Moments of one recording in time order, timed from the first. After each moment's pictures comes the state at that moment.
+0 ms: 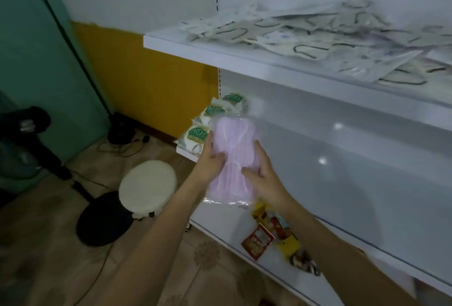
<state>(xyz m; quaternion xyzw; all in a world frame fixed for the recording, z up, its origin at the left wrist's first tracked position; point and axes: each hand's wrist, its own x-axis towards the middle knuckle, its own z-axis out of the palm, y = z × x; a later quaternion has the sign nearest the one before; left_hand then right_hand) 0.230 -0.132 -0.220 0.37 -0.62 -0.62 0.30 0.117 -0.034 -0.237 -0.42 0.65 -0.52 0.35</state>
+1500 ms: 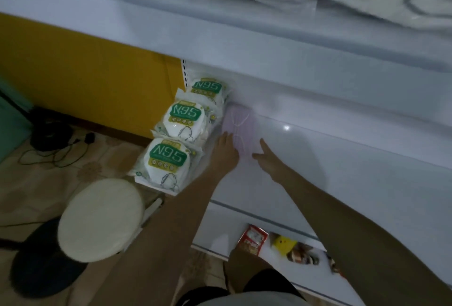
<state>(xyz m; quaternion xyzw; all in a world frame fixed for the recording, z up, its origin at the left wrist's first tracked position) 0.061 -0.333 -0.384 0.37 -0.89 -0.28 0.07 -0.044 -0.240 -0.391 -0.21 0.78 -0.42 0.41</state>
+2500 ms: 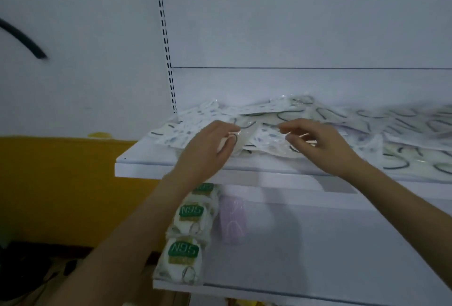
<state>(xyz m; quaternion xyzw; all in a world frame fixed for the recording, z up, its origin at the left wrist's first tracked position) 0.184 -0.319 -0.029 -0.01 -0.90 -0.18 0.39 0.059 -0.116 -0.006 -0.52 0.74 -0.41 -0.09</state>
